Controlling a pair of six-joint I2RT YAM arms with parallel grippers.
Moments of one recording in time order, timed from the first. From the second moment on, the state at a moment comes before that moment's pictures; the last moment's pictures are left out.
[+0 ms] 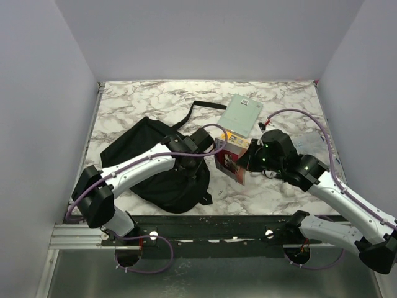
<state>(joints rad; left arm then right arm) -0.88 1.51 1.20 -0.94 -0.13 -0.34 0.73 0.97 0.94 -0.63 0.06 0.69</state>
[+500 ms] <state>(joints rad) -0.87 1.31 1.39 -1.04 -0.47 -0.35 0.73 0.93 0.95 -0.57 -0.18 0.94</state>
